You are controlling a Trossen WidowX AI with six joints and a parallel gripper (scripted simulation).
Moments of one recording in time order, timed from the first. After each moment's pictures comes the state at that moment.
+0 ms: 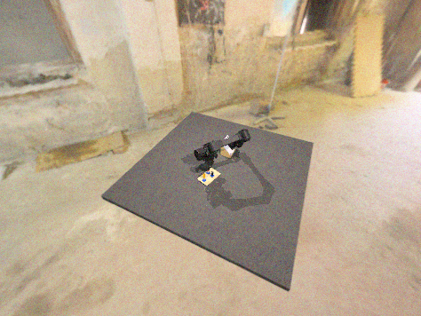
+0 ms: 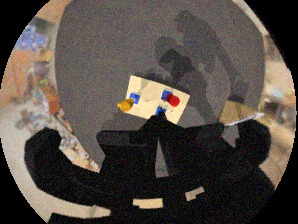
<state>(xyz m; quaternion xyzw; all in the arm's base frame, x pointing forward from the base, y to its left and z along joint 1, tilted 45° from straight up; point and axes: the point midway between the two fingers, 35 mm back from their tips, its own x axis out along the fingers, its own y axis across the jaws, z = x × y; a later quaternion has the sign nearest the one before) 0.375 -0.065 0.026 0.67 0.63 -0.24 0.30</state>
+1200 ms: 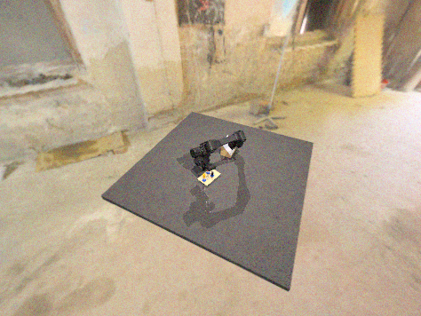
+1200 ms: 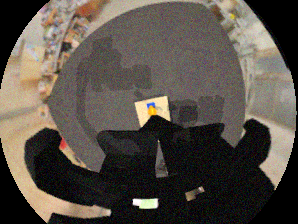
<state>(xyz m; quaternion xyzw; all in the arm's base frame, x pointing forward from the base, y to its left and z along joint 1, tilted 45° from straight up) 0.421 -0.095 0.038 0.43 0.64 0.10 0.62</state>
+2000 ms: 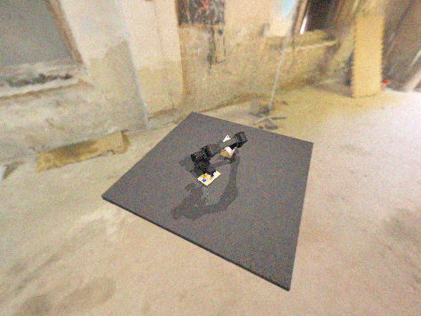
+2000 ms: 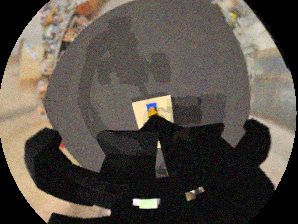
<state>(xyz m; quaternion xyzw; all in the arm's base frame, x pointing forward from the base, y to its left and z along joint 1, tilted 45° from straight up) 0.420 -0.069 0.016 0.43 0.65 0.11 0.62</state>
